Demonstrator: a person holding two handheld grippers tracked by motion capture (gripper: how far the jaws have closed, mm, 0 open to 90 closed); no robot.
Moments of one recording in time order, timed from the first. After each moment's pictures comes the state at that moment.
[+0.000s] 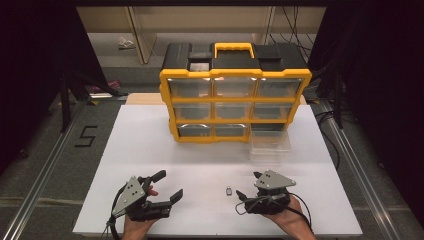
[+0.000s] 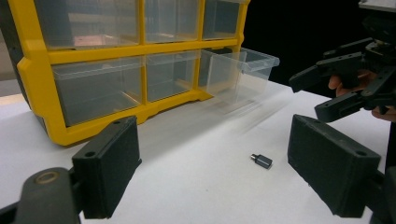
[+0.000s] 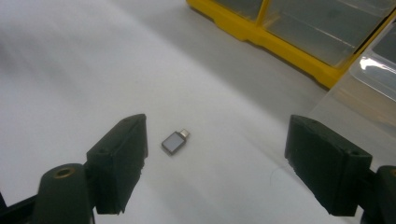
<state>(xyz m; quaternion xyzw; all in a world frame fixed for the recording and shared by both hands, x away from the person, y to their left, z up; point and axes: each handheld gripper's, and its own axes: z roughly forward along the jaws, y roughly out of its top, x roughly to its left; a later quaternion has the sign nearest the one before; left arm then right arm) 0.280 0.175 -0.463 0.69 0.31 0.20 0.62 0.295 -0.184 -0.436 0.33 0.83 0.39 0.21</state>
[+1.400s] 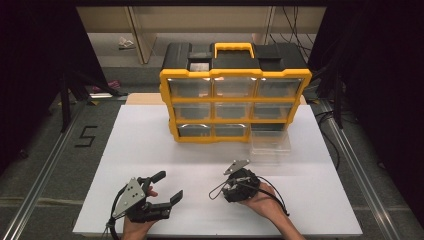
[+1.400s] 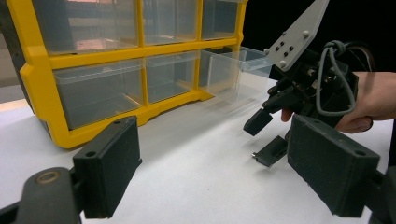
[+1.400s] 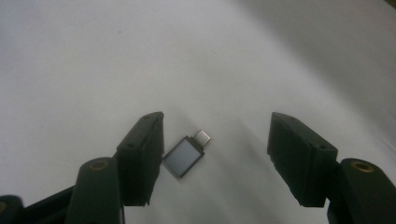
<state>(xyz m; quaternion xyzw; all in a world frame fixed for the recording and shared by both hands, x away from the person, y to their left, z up) 0.276 0.174 -0.462 0.69 0.30 0.21 0.62 0.349 -0.126 -0.472 0.34 0.90 0.24 0.14</state>
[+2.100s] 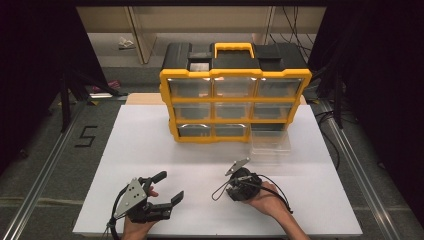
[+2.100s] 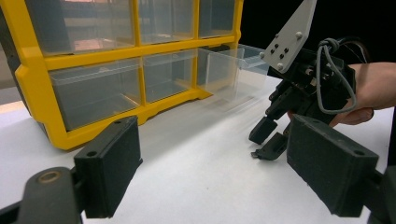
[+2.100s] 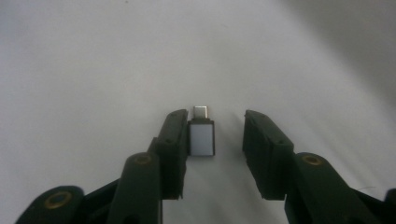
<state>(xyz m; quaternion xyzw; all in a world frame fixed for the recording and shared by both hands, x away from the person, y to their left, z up) 0.276 0.172 -0.462 0.70 0.30 0.21 0.62 0.352 -0.132 -0.470 0.33 0.91 0.21 0.10</state>
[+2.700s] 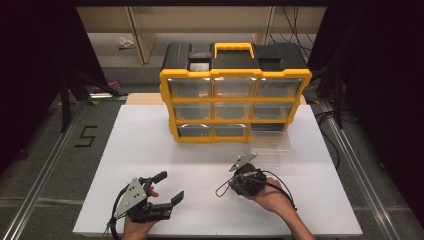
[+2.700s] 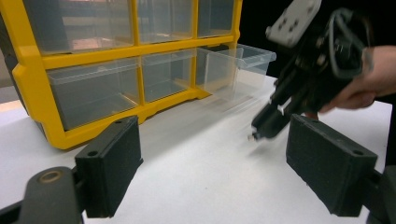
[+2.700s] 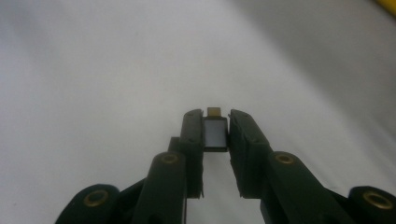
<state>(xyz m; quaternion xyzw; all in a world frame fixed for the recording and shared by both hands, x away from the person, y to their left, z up) 0.276 0.172 -0.463 0.70 0.30 0.21 0.62 0.353 -0.145 -0.445 0.32 0.91 0.26 0.11</state>
